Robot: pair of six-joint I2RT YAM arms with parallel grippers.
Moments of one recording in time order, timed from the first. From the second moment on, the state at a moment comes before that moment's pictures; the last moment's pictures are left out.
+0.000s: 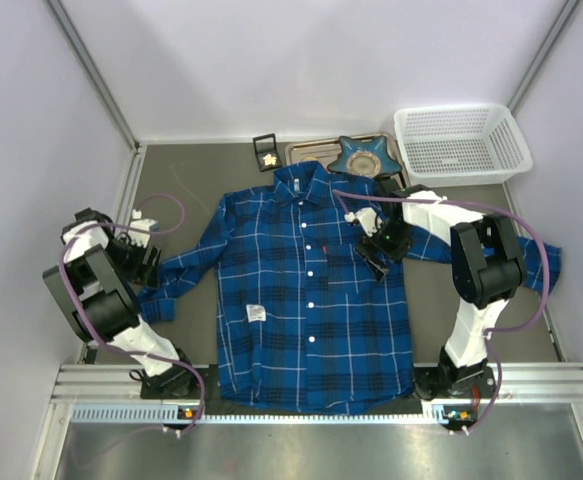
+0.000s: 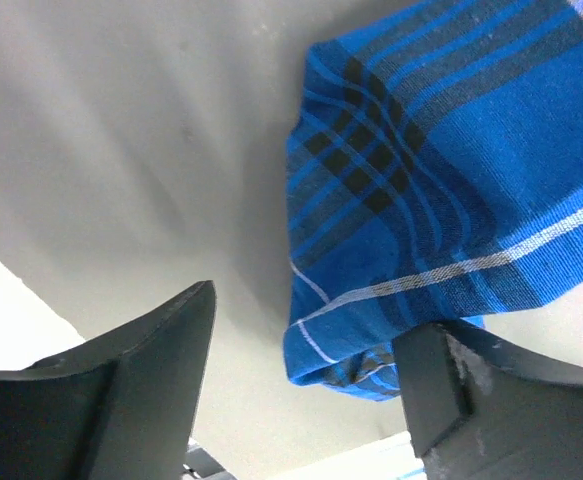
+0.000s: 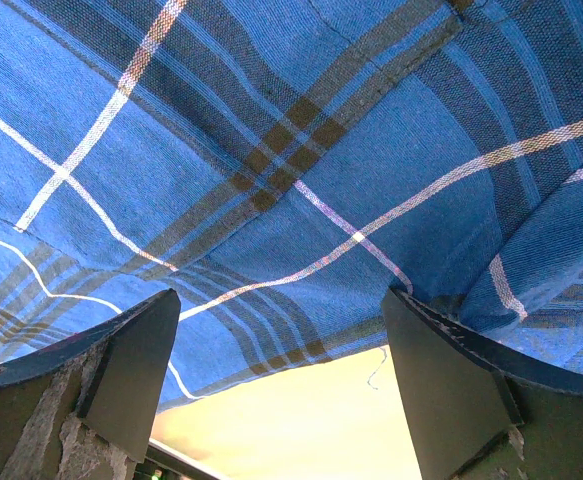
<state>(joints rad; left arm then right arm) 0.57 1.65 1.10 -0.92 0.32 0.87 0.34 1.86 1.26 -0.93 -0.18 -0.50</state>
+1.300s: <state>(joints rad) 0.63 1.38 1.42 -1.31 0.13 1.13 0.33 1.86 1.27 -0.93 -0.17 -0.50</state>
